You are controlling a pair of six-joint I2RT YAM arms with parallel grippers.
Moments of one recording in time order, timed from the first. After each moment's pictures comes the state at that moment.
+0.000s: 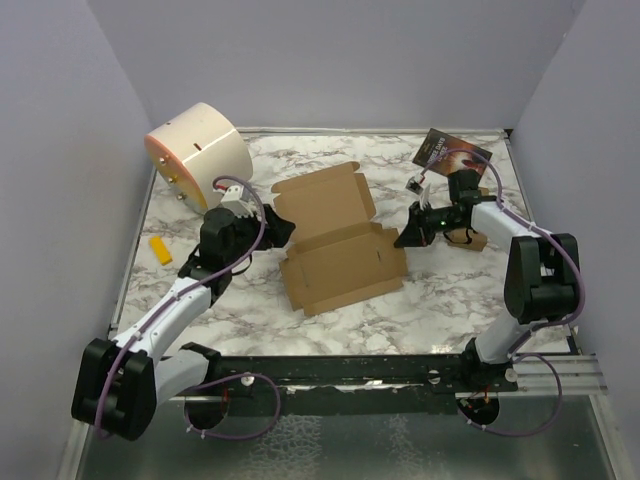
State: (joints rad) left arm -0.35 1.07 0.56 0.21 0.22 -0.51; right arm 0.07 1.68 1.05 -0.51 -0.95 -0.44
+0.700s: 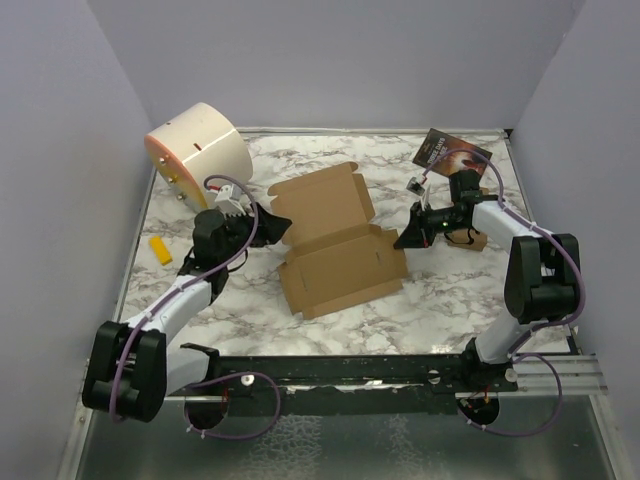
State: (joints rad) left arm -0.22 1.14 0.49 0.44 0.40 -0.62; right arm 0.06 1.68 1.06 -0.57 -1.02 -0.52
